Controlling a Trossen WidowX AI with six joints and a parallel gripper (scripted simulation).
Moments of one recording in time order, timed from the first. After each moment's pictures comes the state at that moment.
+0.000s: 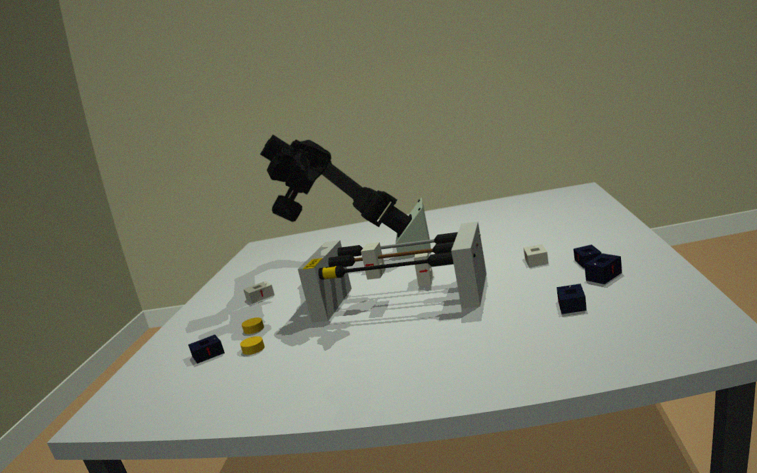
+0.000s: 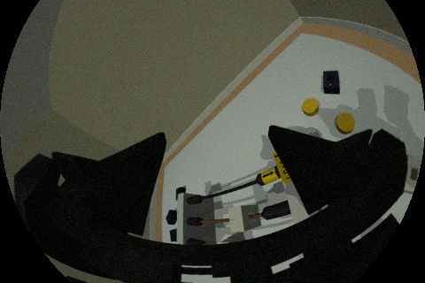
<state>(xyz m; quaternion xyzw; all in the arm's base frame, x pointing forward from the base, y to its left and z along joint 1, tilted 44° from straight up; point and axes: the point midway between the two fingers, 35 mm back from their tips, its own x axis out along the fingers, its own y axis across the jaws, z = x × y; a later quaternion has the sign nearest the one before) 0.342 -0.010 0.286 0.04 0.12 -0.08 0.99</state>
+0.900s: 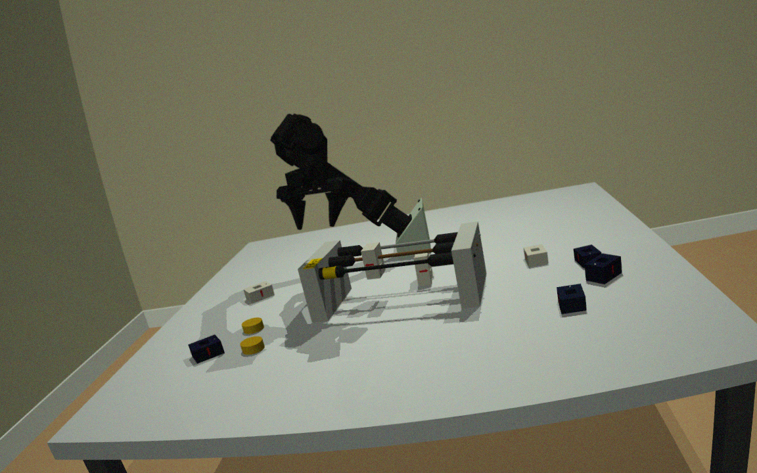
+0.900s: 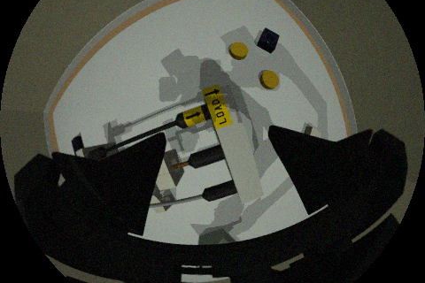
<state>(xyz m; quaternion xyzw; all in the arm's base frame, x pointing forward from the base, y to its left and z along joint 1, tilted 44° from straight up) 0.337 -0.032 0.234 -0.15 0.43 -0.39 0.80</state>
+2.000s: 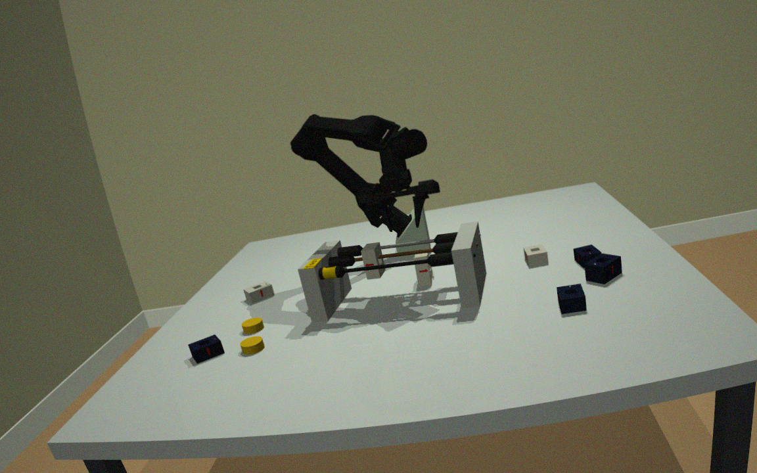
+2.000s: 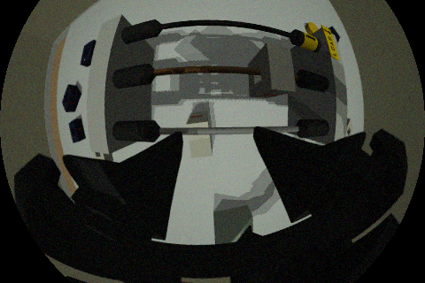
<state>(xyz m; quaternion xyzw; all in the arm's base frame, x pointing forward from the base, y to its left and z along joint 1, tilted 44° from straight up) 0.275 0.065 0.064 -0.23 0.53 -0.29 0.76</state>
